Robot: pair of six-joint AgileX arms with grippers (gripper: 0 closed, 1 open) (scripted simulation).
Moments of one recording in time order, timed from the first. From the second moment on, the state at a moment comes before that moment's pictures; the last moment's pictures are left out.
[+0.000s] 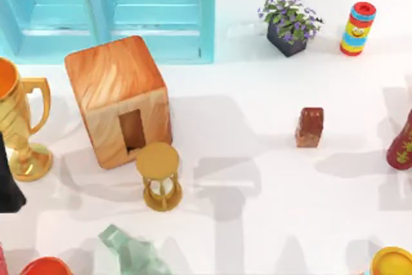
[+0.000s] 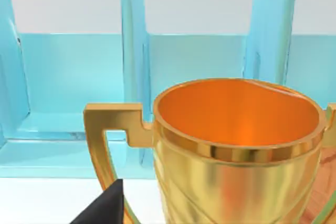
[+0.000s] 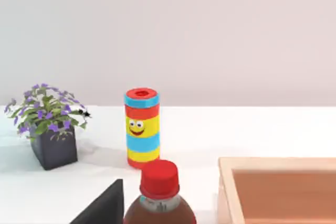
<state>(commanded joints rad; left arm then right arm) 0.00 0.00 0.00 0.00 0.00 0.00 0.00 0.00 0.00 0.00 0.00 0.00</state>
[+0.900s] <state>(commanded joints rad) 0.00 0.00 0.00 0.00 0.00 0.00 0.17 0.82 0.75 -0.53 0.00 0.17</state>
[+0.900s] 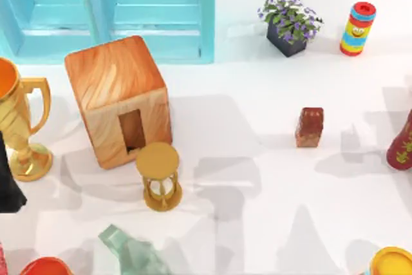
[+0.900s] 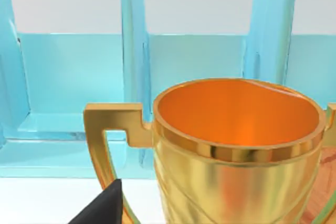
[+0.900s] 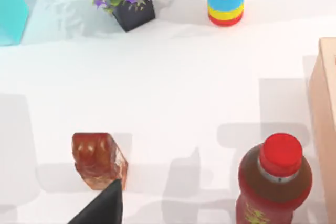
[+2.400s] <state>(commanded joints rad) 0.00 0.00 0.00 0.00 0.00 0.00 0.41 2.15 1.91 -1.33 0.00 0.43</state>
